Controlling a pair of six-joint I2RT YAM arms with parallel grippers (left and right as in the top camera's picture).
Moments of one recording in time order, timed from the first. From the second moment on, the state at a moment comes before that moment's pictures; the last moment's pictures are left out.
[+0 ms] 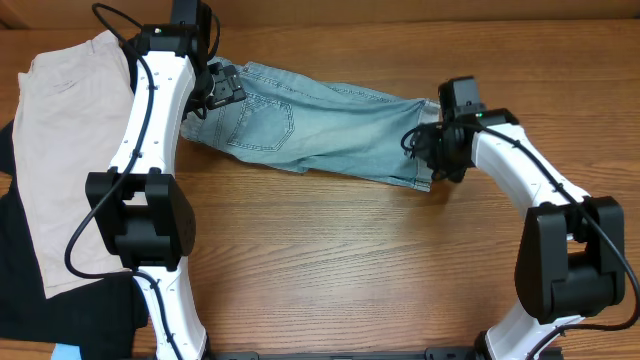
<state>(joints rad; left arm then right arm) -0.05 2.19 2.08 -1.23 -0.09 -0.44 0.14 1.86 1.26 -0.72 -0.10 0.63</state>
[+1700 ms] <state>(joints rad) -0.05 2.19 2.08 -1.31 0.04 -0.16 -0.17 1.86 1.54 -1.16 -0.42 0.19</state>
